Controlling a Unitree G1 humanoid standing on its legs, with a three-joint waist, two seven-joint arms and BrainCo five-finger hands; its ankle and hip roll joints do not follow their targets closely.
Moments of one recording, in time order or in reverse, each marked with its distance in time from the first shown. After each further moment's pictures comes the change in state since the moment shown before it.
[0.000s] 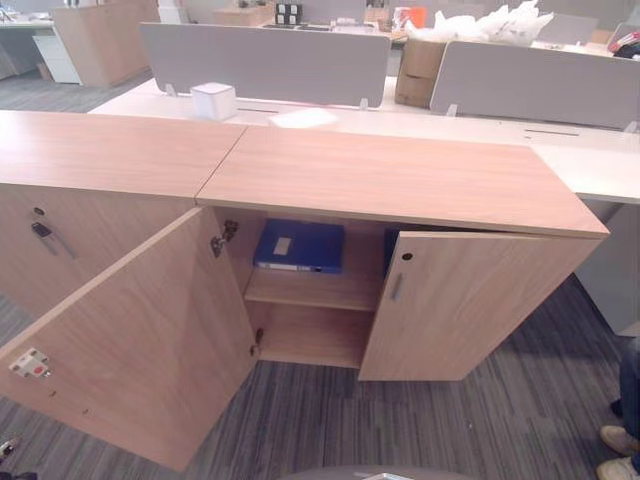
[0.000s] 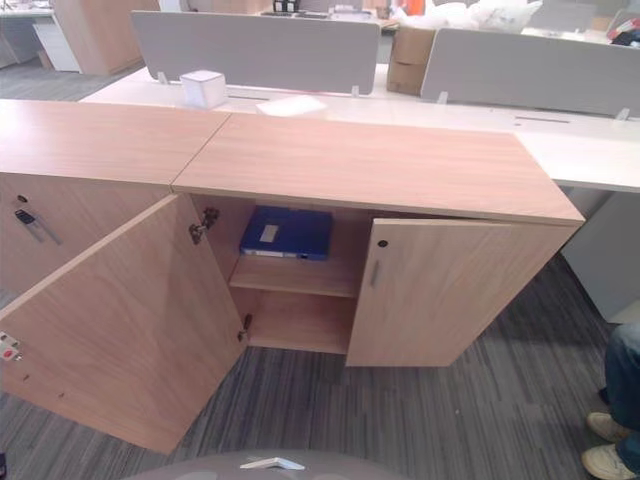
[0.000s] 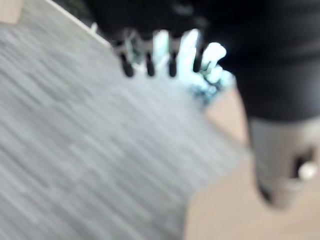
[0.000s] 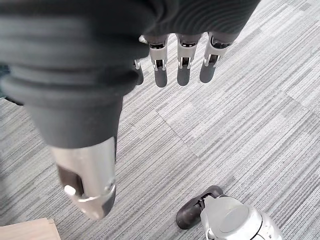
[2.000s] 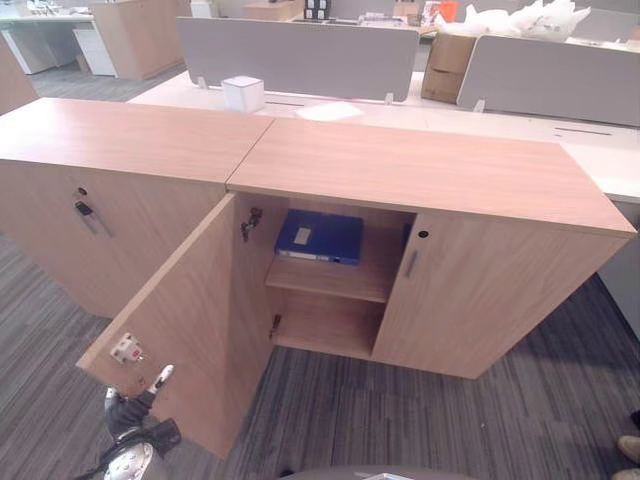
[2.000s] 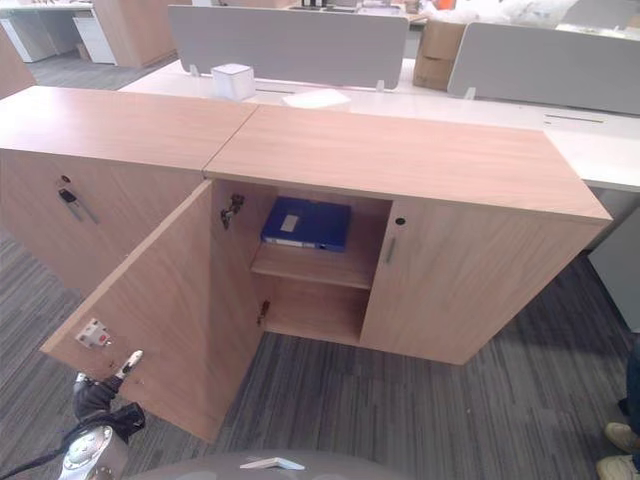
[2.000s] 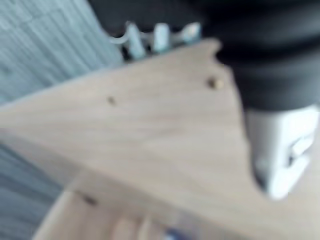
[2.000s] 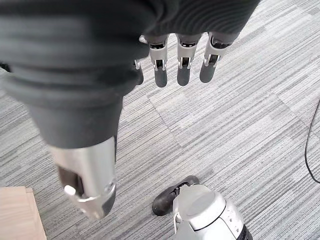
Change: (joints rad) left arm 0.301 -0.397 -0.245 -0.949 -0.260 0.008 -0.093; right arm 0.014 0.046 0.011 -0.011 -0.049 0.007 0.036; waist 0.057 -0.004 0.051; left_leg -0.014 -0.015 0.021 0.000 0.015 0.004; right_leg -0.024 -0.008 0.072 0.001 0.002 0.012
